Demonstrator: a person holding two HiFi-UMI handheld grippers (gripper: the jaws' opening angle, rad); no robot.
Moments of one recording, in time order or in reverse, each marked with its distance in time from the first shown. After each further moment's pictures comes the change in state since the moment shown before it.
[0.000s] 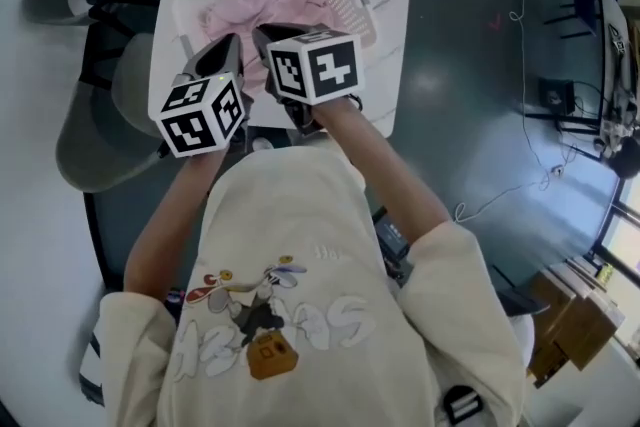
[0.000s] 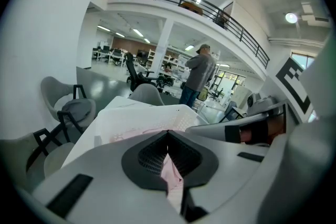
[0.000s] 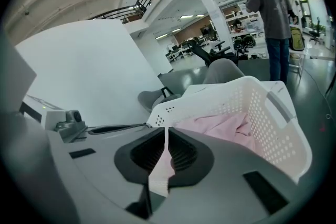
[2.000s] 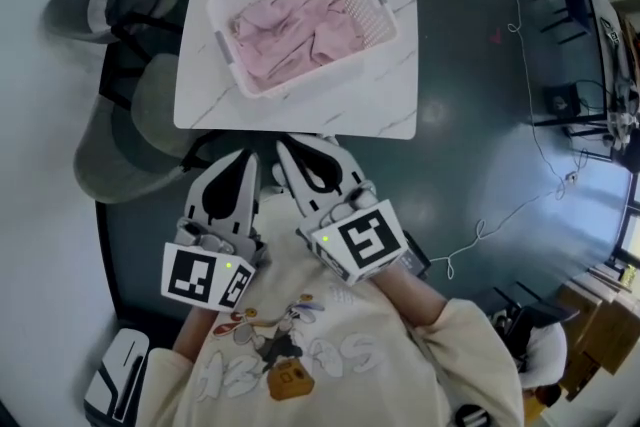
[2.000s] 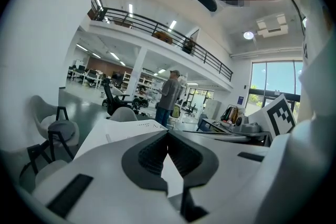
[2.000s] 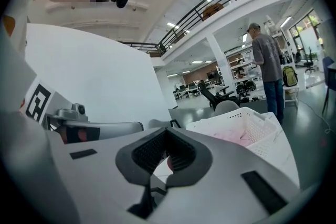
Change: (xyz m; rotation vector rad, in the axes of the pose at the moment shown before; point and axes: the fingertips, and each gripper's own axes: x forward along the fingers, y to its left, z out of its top) left arm -0.245 -0.076 -0.049 0.155 -0.259 -0.263; right arm -0.161 0.170 -0.097 -0.203 -0.477 -0.002
